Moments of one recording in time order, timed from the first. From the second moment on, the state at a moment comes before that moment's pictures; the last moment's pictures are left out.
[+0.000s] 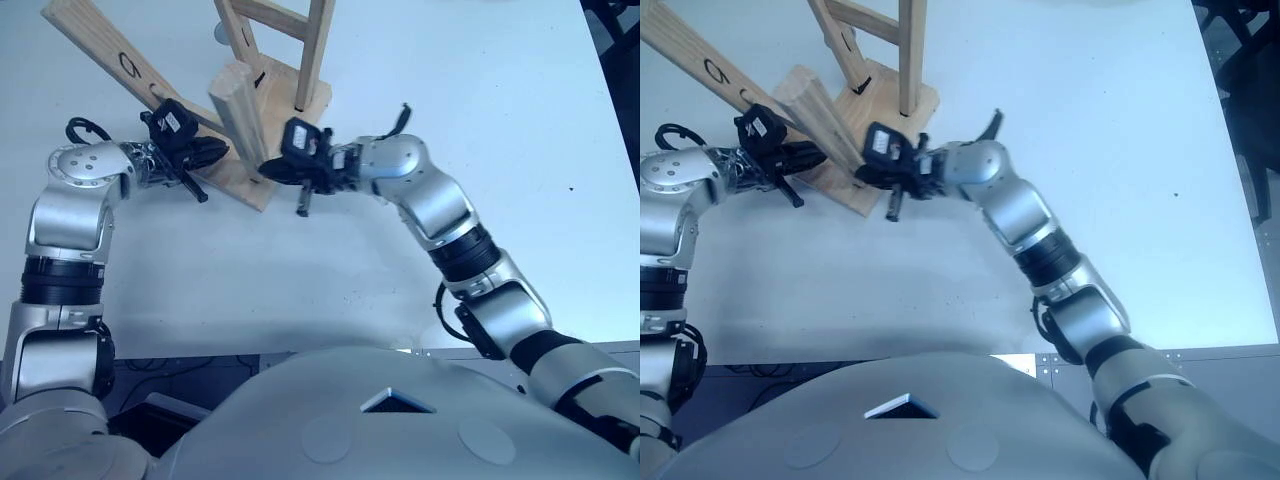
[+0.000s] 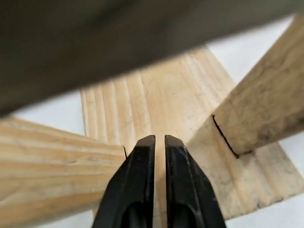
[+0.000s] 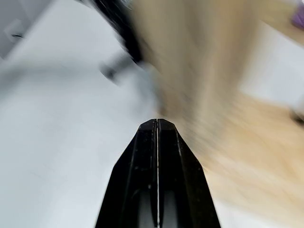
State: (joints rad) left arm -0.23 0.77 -0.10 0.11 -0.20 0.41 -0.87; right arm -0.50 -0.05 0.57 0.05 0.08 0.47 0.82
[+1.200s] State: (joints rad) left arm 0.02 0.45 -0.02 -0.10 -0.26 0.23 -0.63; right arm -0.42 -0.33 0.25 0.21 0.08 0.48 0.75
